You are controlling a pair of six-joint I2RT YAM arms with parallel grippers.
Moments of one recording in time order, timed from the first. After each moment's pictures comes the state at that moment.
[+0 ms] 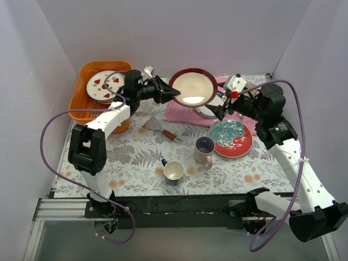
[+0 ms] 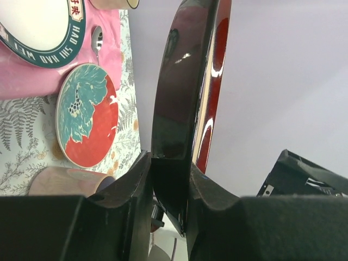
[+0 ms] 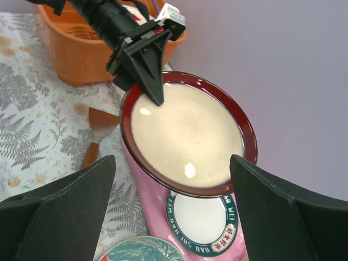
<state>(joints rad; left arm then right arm) -0.34 1.79 1.38 0.16 0.78 -1.27 0.35 1.05 1.16 -0.19 -0.63 -0.48</state>
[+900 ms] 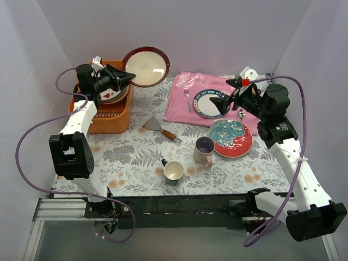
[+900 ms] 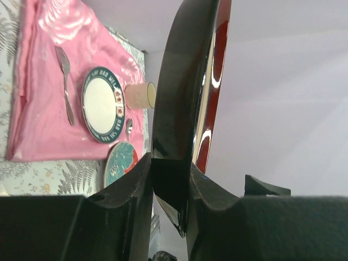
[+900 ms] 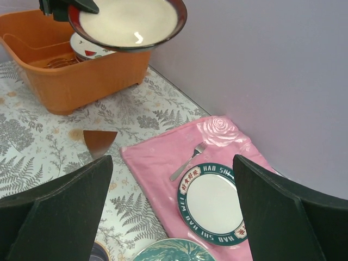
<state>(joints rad) 0.06 1.69 1.38 0.13 0.83 -1.20 0.27 1.05 1.12 -0.06 -0.56 -0.20</state>
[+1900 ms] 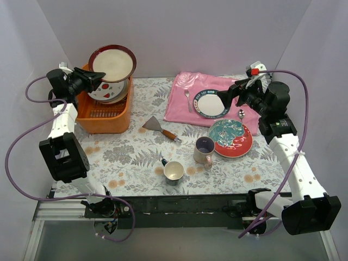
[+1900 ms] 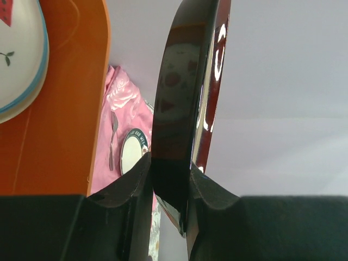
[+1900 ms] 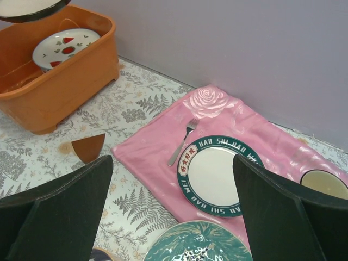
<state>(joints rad) 0.33 1.68 1.38 0.10 0.77 -1.18 0.18 1.10 1.10 -0.04 -0.46 0.00</state>
